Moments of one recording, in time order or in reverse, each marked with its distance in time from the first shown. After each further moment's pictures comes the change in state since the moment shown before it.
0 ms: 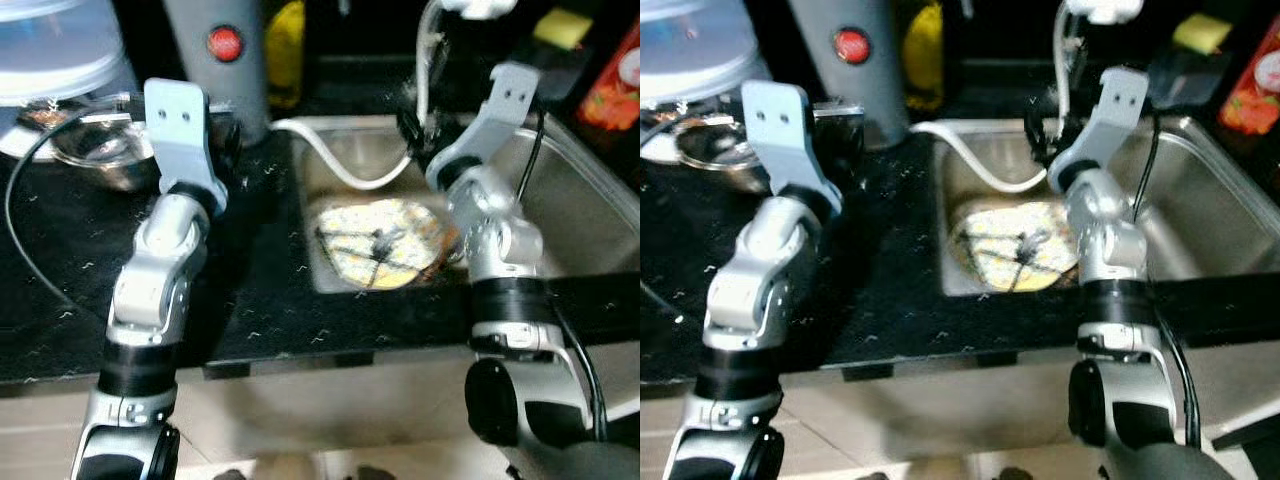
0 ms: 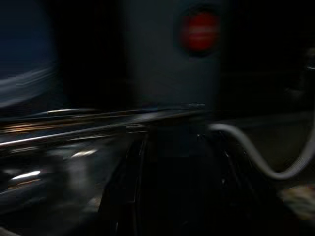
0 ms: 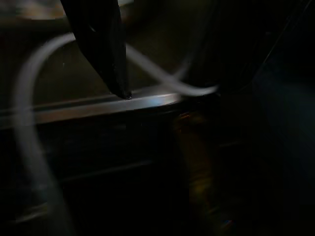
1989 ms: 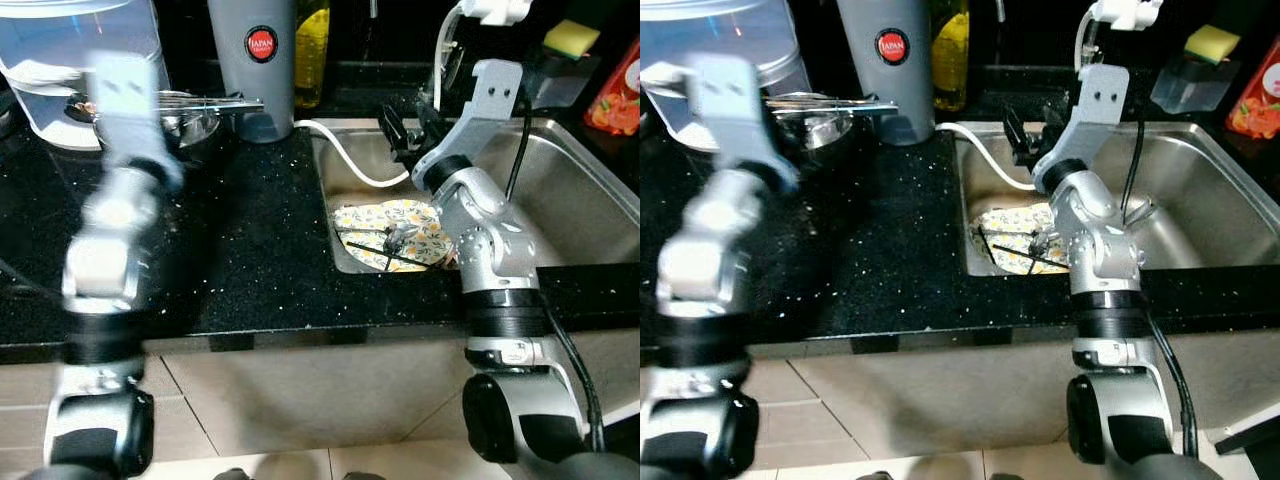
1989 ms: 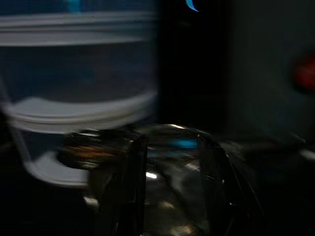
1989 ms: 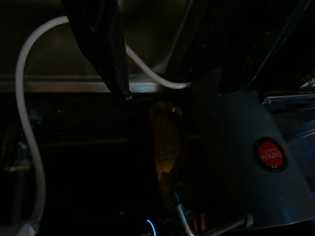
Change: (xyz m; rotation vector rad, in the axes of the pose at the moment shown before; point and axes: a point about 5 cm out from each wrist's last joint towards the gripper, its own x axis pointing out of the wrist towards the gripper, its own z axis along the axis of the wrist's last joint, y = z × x) left arm 0.013 0.078 0.026 0.029 0.018 0.247; right arm -0.012 0.013 0.018 -0.108 -0.058 0.064
